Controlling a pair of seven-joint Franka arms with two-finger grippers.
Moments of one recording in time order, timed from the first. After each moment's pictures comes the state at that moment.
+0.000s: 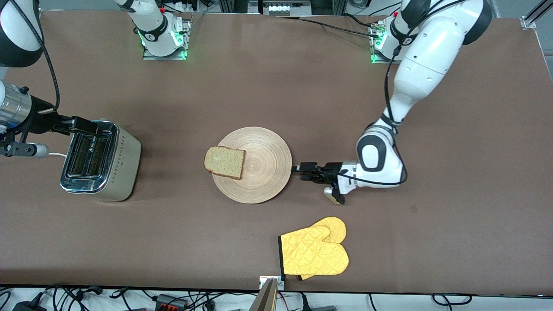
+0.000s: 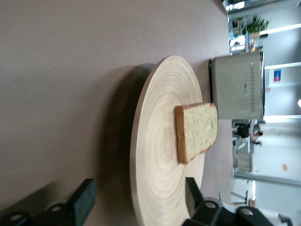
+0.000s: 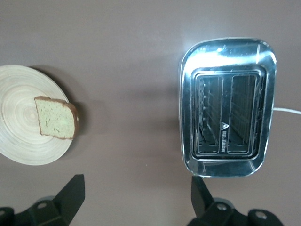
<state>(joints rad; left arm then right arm) -0.19 0.87 -0.19 -1.51 -1.16 2.12 0.75 0.03 0.21 -0.03 -1.51 0.12 1.59 0.08</state>
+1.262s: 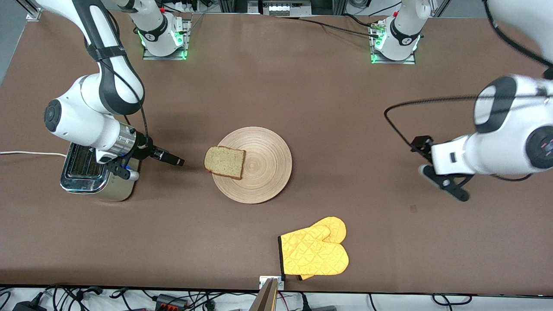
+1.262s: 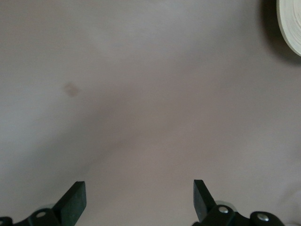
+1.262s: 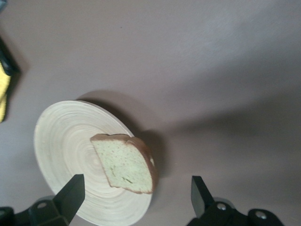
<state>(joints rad) 0.02 0.45 -0.18 -1.27 0.03 1.51 0.43 0.20 0.29 -0.02 -1.99 0.62 2.30 0.19</state>
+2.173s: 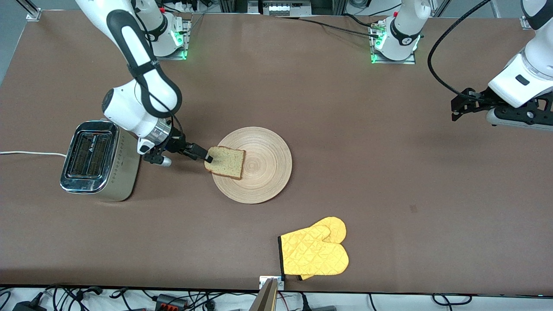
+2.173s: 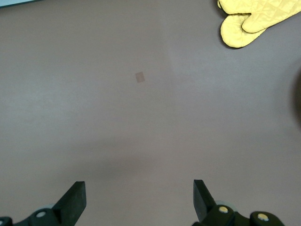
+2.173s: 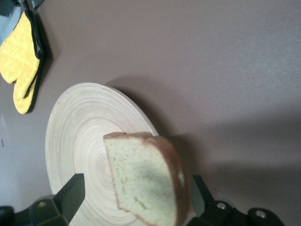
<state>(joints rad) -0.04 -0.01 -0.04 -1.68 0.04 1.72 0.07 0.38 0.38 -0.01 -2.15 1.27 2.67 -0.43</state>
